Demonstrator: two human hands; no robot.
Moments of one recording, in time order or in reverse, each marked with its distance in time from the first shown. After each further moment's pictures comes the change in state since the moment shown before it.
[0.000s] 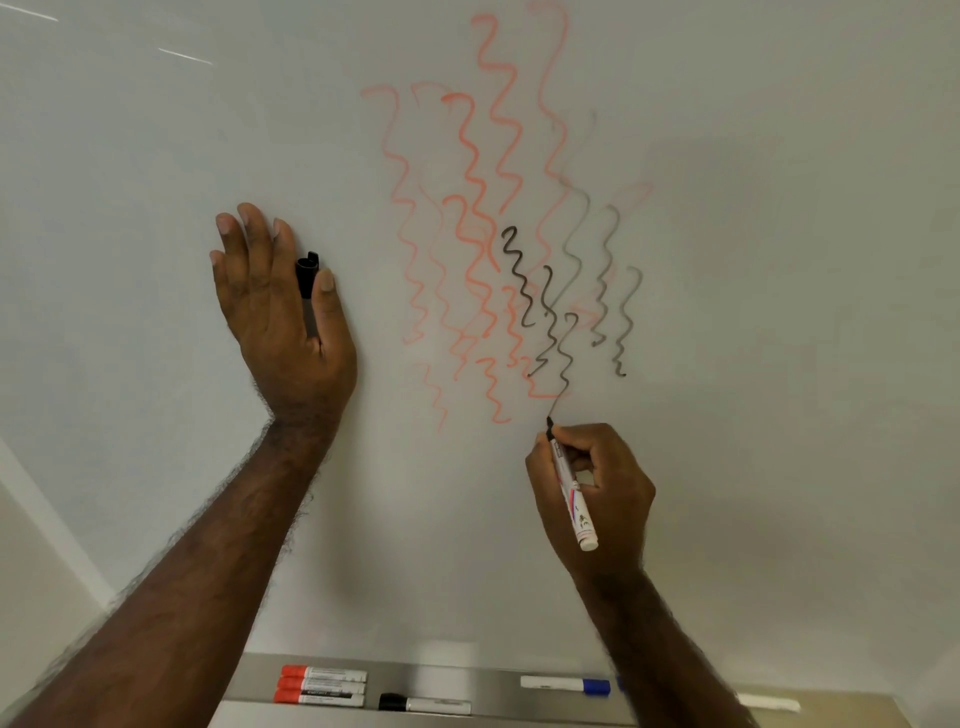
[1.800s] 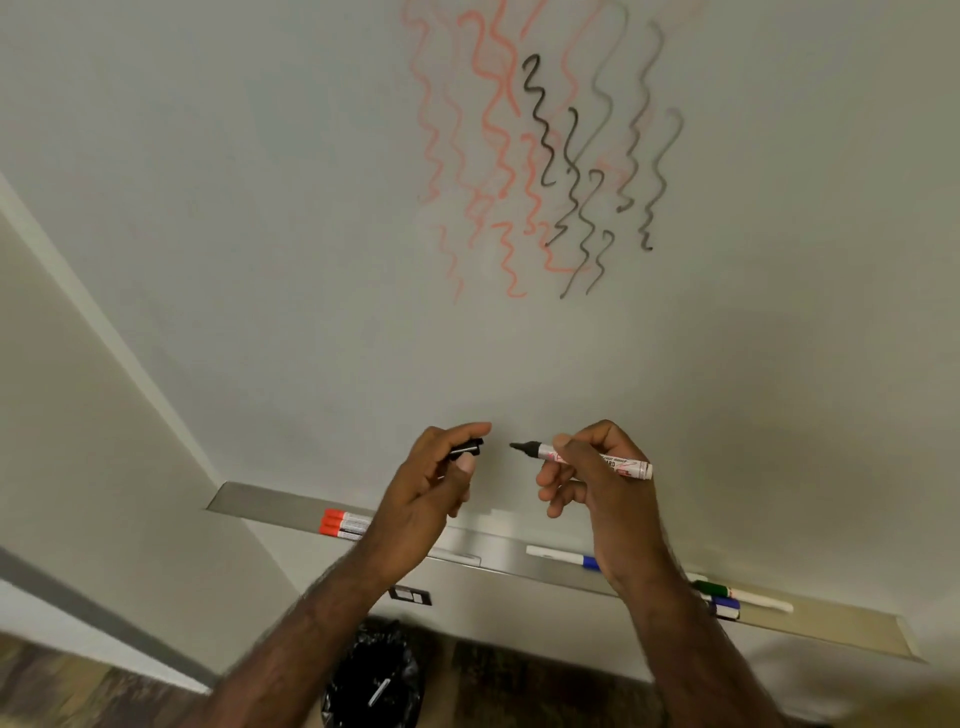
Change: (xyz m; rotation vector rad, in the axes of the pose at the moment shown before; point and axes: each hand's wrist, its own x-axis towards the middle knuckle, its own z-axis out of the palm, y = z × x) left_hand -0.203 0.124 -0.134 -0.593 -0.964 -0.908; right_hand -0.070 0.005 -0.072 0.746 -0.584 1.051
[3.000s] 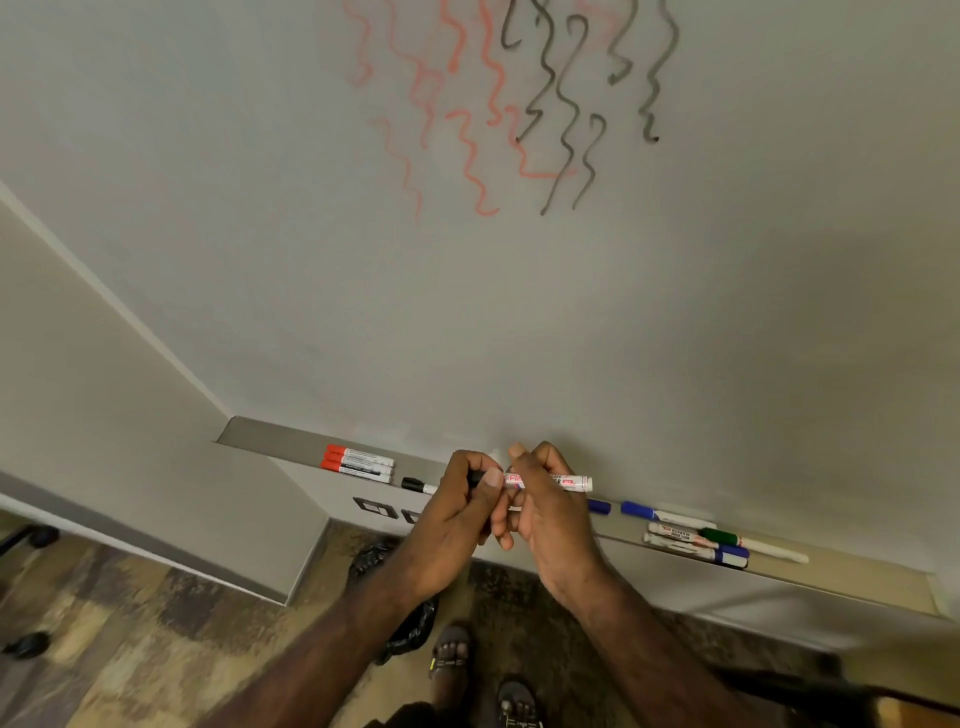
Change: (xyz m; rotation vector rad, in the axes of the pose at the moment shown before) left_hand -0.039 -0.044 0.076 -0.038 -0.124 -0.310; right_hand -0.016 0.108 -0.012 0.220 -0.167 0.327
